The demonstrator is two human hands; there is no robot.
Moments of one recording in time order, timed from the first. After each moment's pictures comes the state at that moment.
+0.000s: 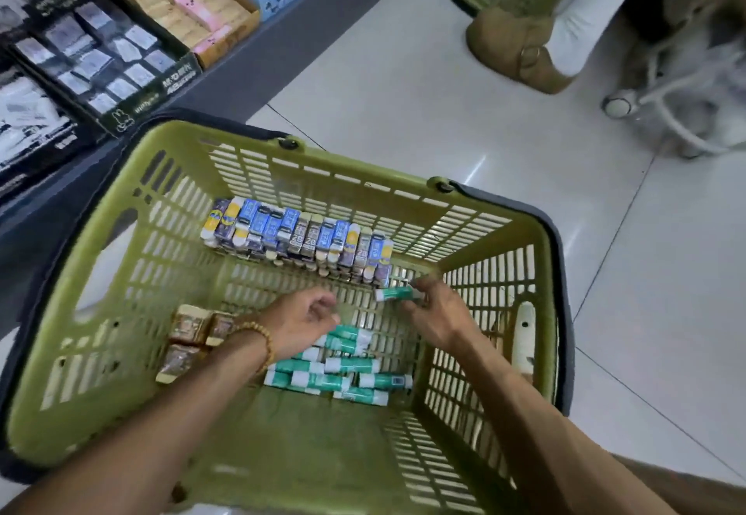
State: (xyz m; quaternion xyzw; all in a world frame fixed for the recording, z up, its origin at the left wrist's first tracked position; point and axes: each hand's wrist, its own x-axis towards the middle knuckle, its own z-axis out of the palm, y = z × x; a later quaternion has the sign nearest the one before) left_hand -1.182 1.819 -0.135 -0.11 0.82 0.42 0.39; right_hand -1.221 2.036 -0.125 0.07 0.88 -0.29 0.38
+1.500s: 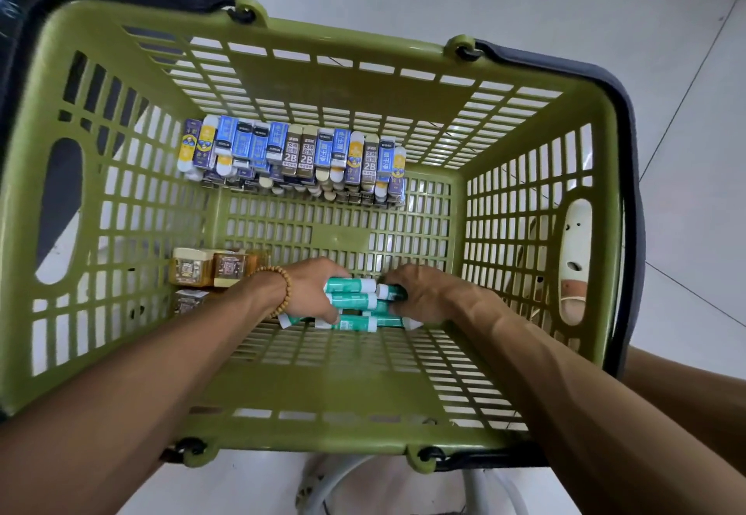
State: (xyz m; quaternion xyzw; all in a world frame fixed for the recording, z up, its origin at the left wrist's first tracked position) left_hand -1.171 1.821 -0.180 0.05 0.75 0.25 0.61; right_hand -1.172 2.015 -0.183 -0.12 0.78 -0.17 0.59
